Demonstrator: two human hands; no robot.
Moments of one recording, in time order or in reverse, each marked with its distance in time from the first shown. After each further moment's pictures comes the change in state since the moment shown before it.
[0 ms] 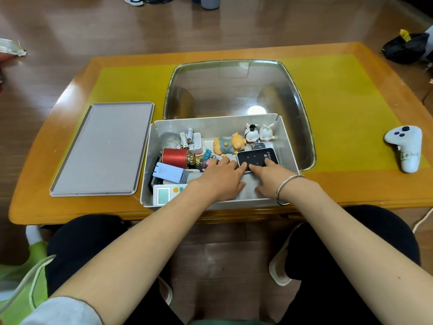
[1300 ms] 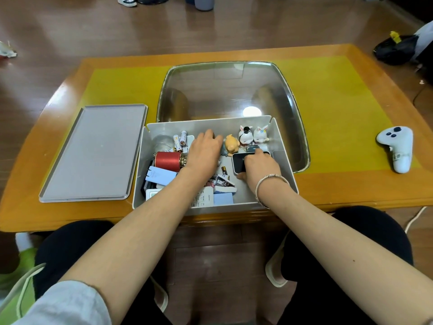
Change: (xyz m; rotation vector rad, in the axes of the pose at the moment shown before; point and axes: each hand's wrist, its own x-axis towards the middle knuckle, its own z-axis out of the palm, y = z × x) left_hand 0.027 -0.034 -0.017 -0.154 0.393 -0.279; right_hand 0.014 -0.021 -0.010 0.053 0.271 0.124
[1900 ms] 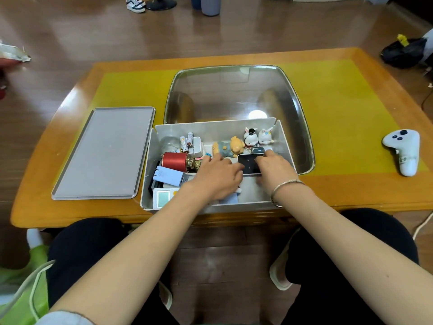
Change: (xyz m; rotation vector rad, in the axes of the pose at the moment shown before) left_hand -0.041 0.020 -0.011 -0.015 -0.295 0.128; right_hand -0.015 0.020 -0.002 -0.076 0.123 -0.082
